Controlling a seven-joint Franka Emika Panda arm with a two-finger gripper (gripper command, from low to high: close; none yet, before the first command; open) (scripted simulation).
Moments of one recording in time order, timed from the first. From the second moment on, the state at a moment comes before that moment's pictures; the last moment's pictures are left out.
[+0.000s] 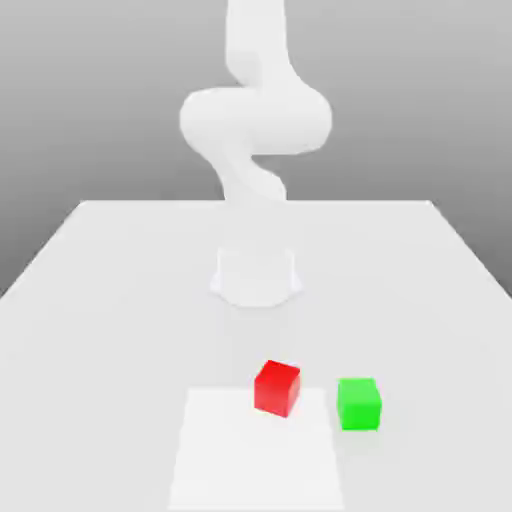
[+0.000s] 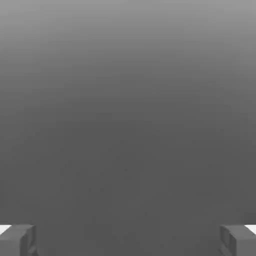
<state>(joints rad) -0.01 -0.74 0.01 -2.37 0.01 2.35 0.84</state>
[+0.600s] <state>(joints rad) -0.05 -0.09 0.15 -2.92 0.03 2.86 1.26</state>
